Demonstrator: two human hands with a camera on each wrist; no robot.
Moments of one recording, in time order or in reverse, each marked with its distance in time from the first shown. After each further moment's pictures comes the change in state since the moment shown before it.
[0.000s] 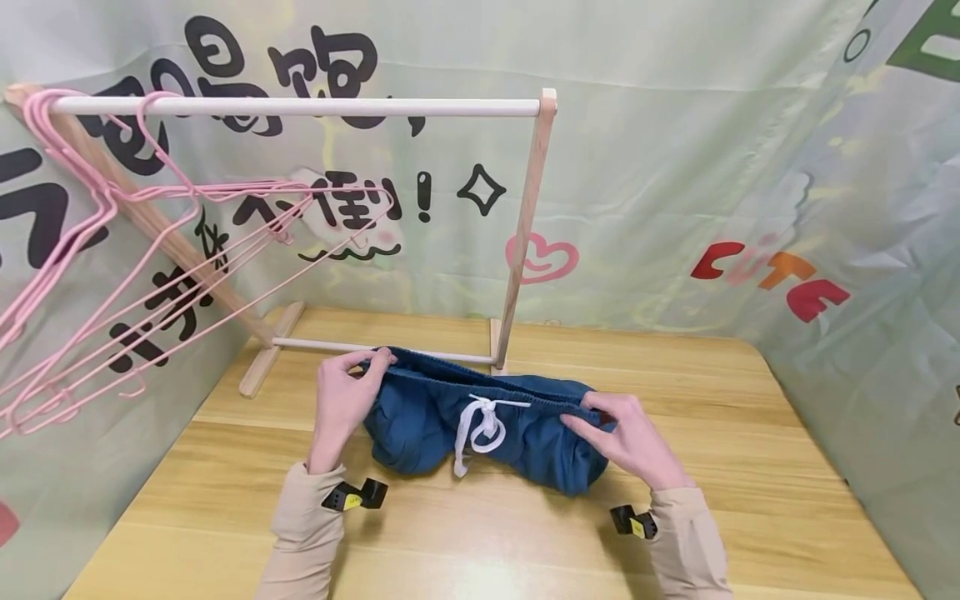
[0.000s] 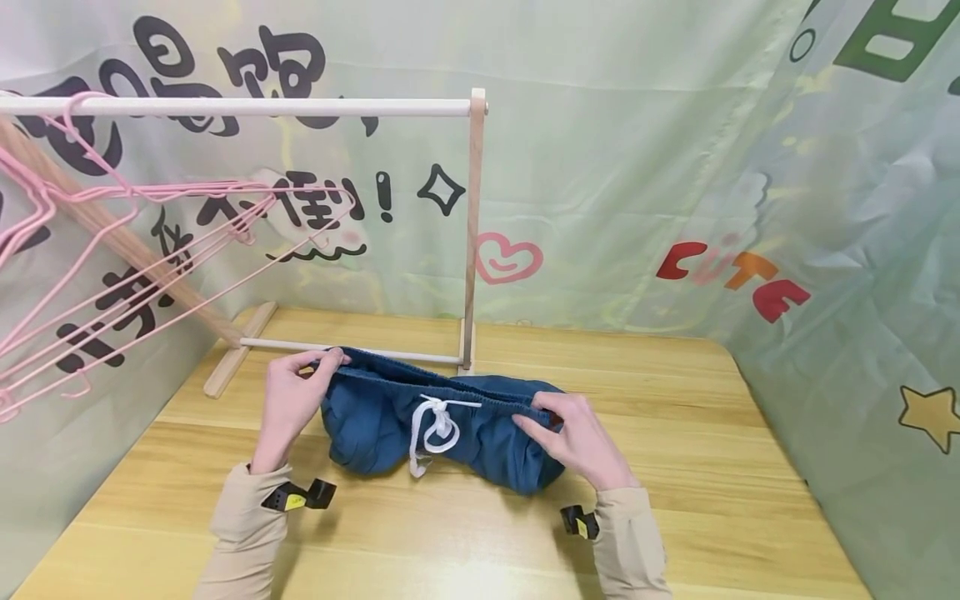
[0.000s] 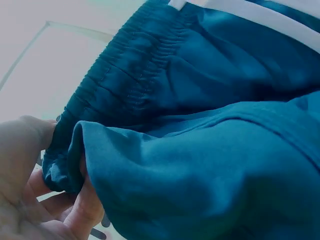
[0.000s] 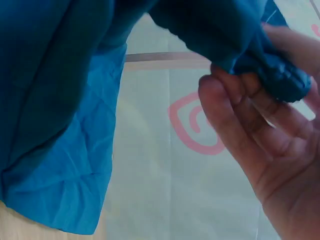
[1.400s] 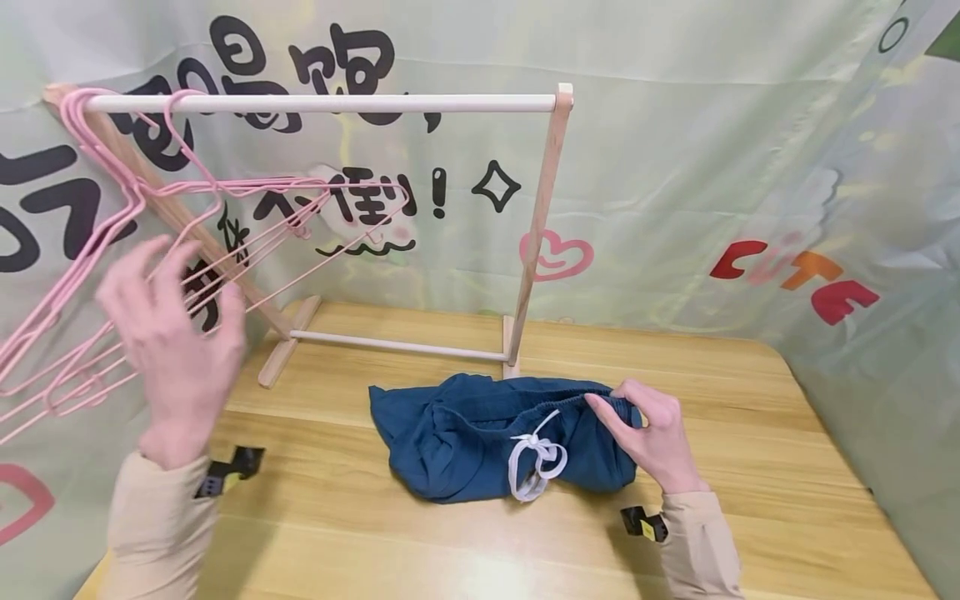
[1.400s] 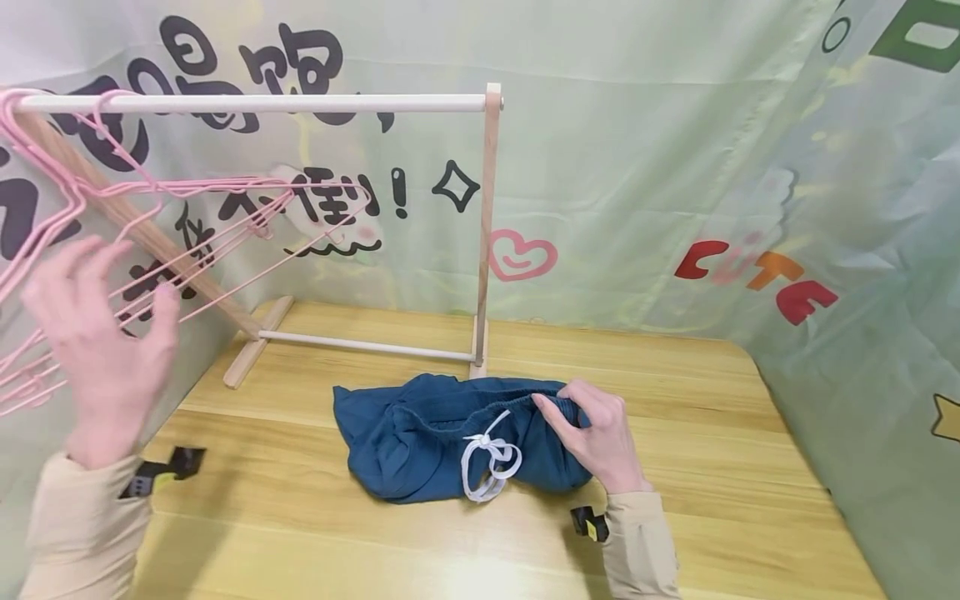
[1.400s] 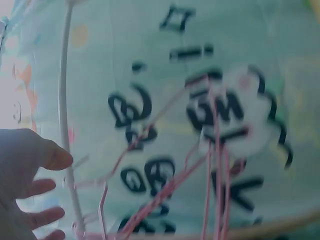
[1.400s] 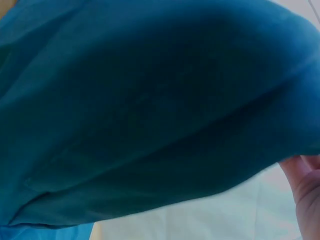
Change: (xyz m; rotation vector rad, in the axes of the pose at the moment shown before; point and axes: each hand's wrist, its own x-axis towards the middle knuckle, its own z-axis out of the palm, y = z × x) left_hand 0.025 0.060 -0.130 0.404 0.586 0.533; right_hand 0.005 0.004 0.002 0.002 0.406 -0.282
